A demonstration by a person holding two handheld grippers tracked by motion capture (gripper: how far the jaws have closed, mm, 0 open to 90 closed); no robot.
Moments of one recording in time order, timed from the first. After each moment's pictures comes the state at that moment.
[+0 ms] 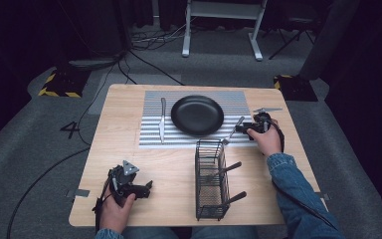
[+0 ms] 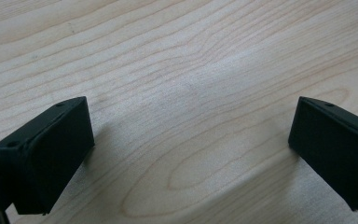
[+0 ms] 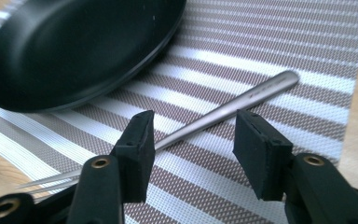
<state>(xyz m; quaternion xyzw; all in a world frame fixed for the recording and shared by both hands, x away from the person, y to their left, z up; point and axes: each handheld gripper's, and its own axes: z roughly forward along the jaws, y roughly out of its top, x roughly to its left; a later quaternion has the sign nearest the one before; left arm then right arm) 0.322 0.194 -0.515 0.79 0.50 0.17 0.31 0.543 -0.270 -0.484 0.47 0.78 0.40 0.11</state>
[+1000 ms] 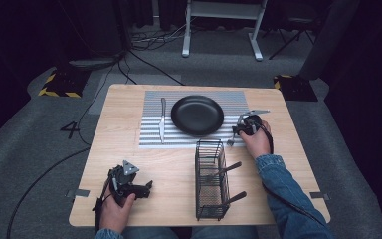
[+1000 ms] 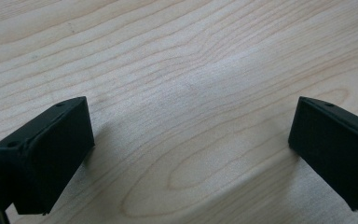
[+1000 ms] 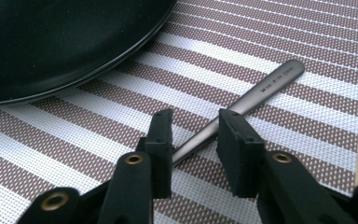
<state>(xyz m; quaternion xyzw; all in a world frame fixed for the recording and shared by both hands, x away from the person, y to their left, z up) 0.322 0.194 -0.515 0.79 0.50 0.17 0.31 0.543 -0.242 -0.497 0.47 0.79 0.34 0.18</state>
